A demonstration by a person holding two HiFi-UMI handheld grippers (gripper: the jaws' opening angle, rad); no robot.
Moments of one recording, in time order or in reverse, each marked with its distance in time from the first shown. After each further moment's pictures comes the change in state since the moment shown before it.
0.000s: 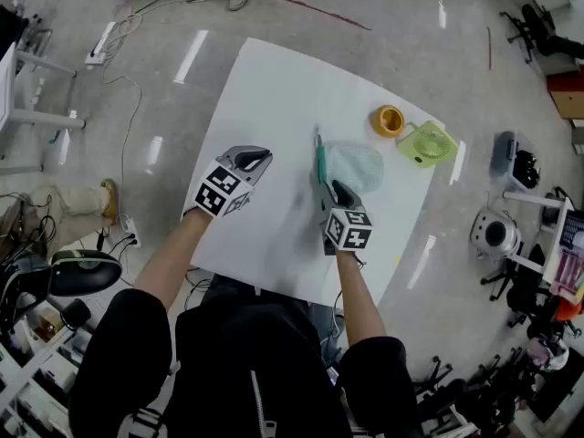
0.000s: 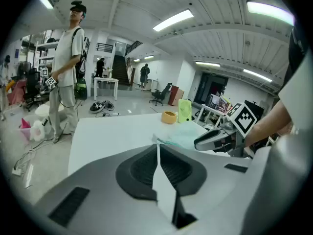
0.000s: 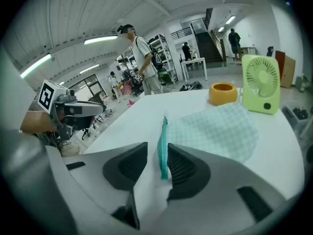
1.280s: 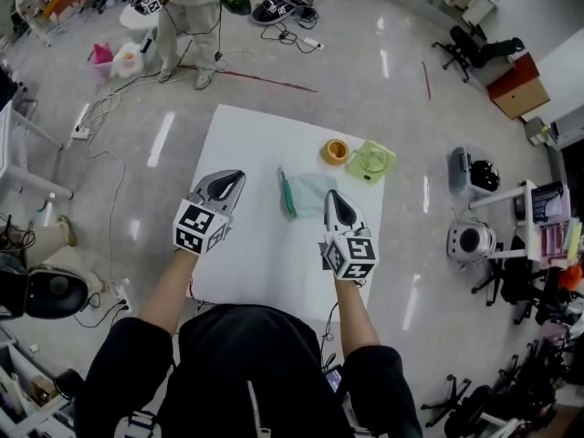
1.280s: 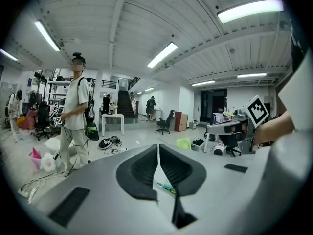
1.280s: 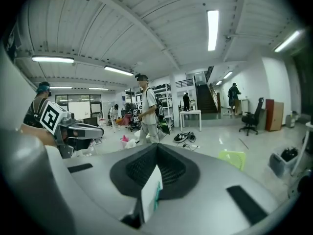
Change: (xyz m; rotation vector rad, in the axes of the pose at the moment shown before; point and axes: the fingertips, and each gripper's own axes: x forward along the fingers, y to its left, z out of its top) left arm -0.111 -0.058 0.132 0.147 -0.363 0.110; right arm -0.188 0.049 0.151 -0.199 -0.513 -0.124
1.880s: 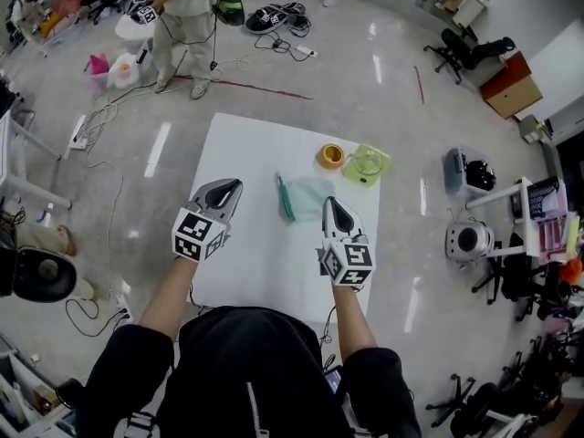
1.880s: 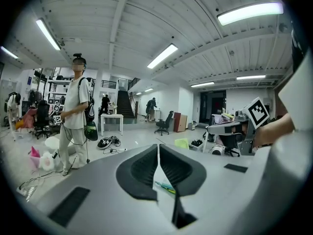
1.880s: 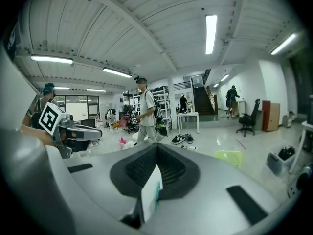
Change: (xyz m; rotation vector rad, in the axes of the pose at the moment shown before) left arm -0.010 -0.007 0.002 -0.012 -0.011 -0.011; right arm -0.016 0.002 0.002 0.004 -0.028 -0.033
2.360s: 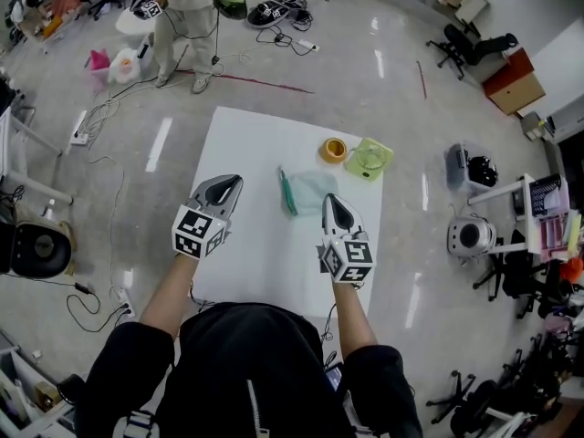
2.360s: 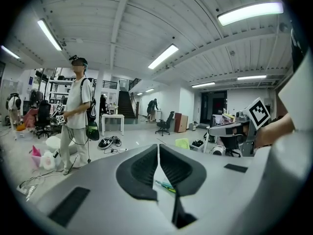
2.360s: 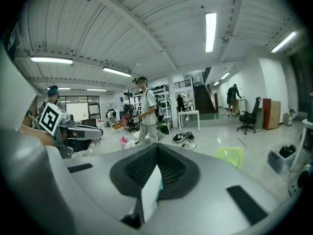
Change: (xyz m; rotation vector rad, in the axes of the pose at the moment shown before) left arm -0.005 0.002 -0.005 -0.005 -0.002 0.008; right arm -0.001 0.007 -0.008 0.007 0.012 0.010
